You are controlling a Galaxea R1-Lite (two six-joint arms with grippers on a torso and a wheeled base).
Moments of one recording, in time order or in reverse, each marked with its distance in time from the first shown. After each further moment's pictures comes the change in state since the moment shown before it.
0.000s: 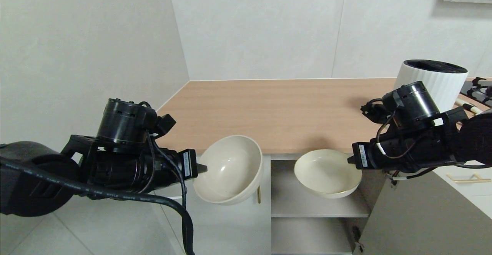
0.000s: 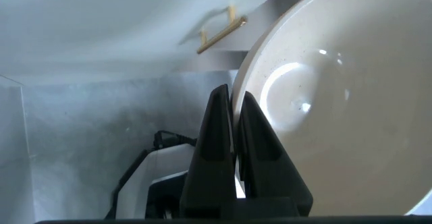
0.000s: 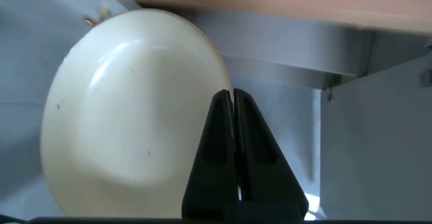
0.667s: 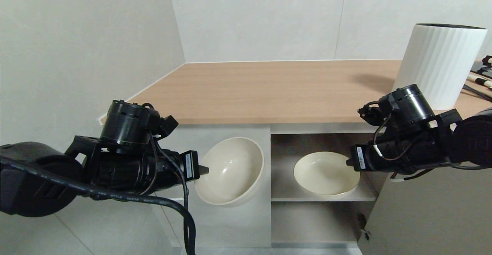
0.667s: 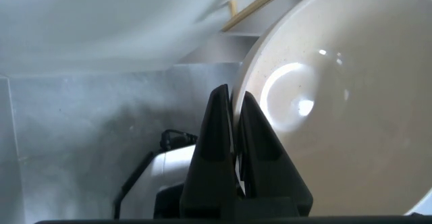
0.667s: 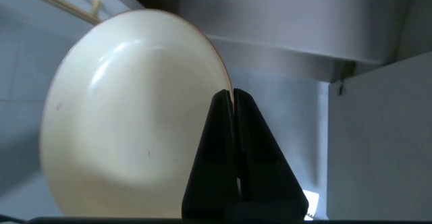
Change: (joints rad) left arm -0.010 0.009 0.000 0.000 0.000 0.000; right arm 0.002 0.018 0.000 0.001 0.000 0.000
